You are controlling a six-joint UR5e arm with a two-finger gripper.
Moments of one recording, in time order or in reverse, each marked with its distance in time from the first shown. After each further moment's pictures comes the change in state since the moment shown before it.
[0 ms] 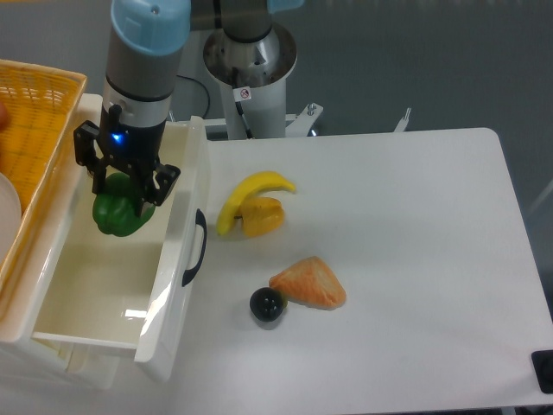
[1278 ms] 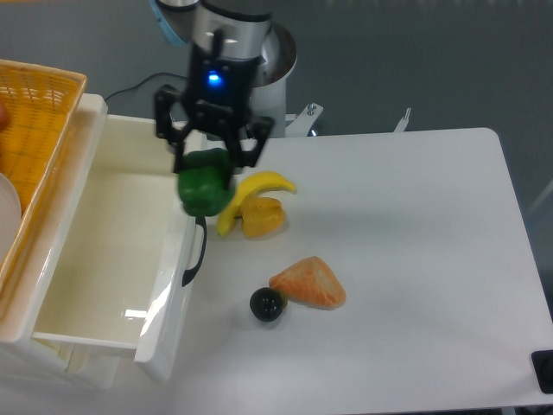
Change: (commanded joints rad) arm 0.123 0.095 0.049 -0.014 -0.008 0.026
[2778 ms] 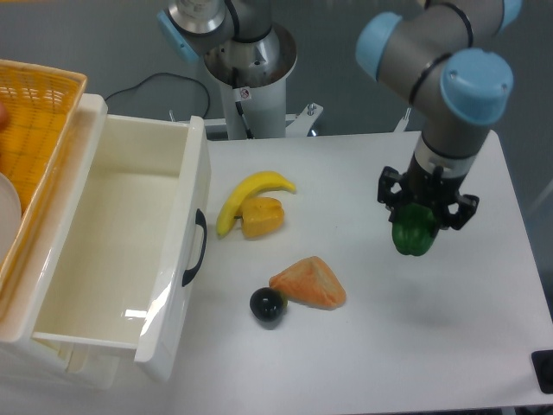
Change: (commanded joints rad) arm 0.399 -0.230 0.066 -0.012 0.226 0.451
